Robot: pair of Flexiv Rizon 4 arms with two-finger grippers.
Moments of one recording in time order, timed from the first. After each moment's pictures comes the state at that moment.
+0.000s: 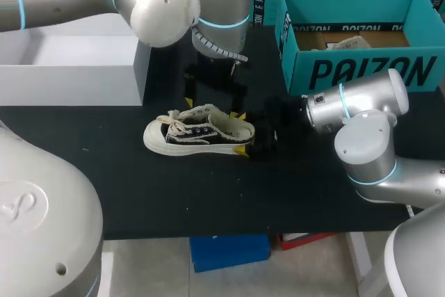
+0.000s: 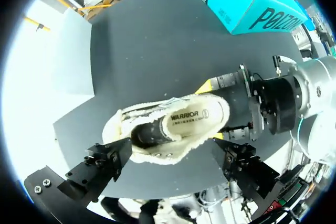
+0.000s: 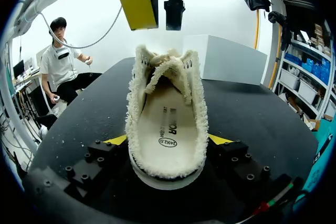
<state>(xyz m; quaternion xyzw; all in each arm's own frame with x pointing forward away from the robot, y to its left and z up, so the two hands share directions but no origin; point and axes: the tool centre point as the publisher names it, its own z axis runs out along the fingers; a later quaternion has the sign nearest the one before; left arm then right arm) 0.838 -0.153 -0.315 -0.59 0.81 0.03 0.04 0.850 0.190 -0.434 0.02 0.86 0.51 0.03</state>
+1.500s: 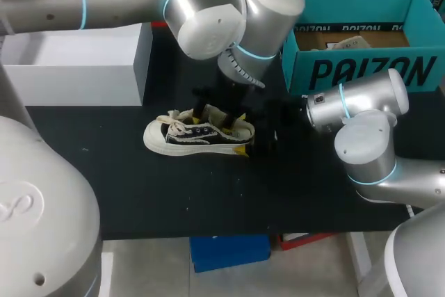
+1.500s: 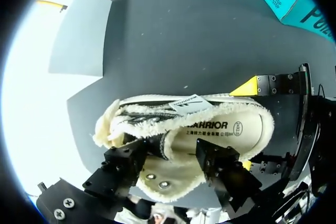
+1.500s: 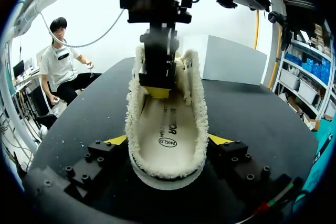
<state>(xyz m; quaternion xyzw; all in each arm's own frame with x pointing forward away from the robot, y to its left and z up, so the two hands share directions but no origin) 0.839 -0.141 -0.376 -0.64 0.75 0.14 0.11 0.850 0.190 -0.434 0.02 0.86 0.51 0.03</state>
